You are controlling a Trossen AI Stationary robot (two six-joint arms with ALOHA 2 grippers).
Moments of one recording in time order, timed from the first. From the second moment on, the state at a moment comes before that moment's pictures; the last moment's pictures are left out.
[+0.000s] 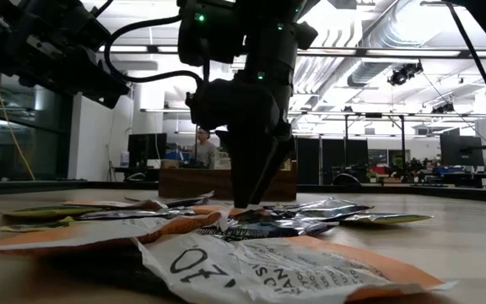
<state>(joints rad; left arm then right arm) 0.25 0.62 0.28 0.00 0.40 0.10 0.13 2.24 1.70 -0.81 -0.05 0.45</state>
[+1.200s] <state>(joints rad) 0.25 0.62 0.28 0.00 0.40 0.10 0.14 2.23 1.70 -0.82 0.00 0.41</state>
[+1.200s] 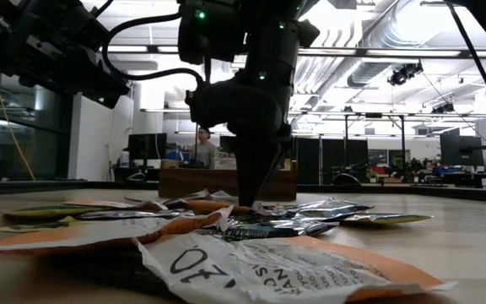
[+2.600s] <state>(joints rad) 0.25 0.62 0.28 0.00 0.40 0.10 0.08 2.10 1.80 -0.99 0.78 0.00</state>
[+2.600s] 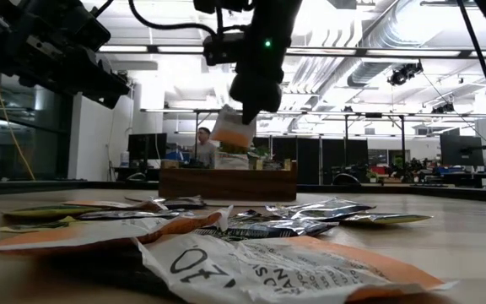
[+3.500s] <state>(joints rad) 0.25 0.62 0.28 0.00 0.39 0.10 -0.06 2.22 1.80 -0.80 1.02 -0.30</state>
